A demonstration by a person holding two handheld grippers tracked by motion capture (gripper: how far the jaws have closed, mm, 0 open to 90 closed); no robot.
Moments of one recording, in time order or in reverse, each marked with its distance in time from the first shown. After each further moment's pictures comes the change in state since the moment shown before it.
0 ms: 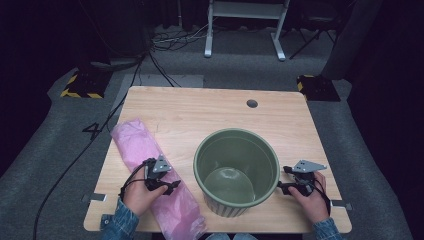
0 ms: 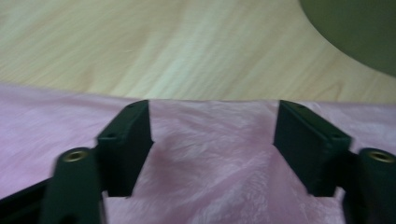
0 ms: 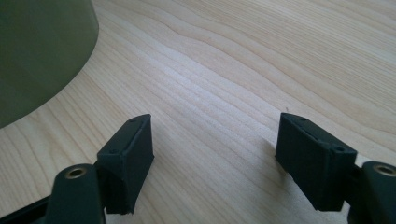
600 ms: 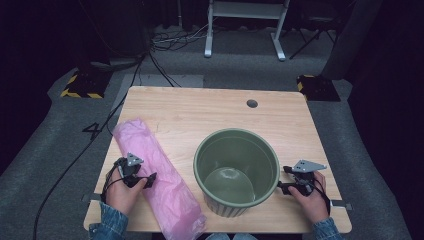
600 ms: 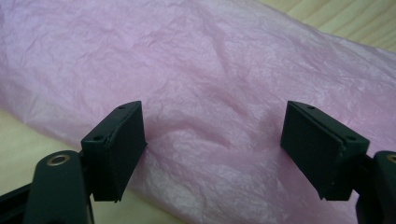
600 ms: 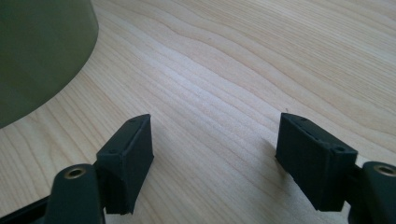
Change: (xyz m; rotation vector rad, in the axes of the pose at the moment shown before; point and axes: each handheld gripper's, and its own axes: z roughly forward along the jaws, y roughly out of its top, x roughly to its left) left arm 0.049 -0.034 -0.006 0.004 0.176 -0.245; right arm 0.000 0.000 0.000 0.000 -0.001 -0.001
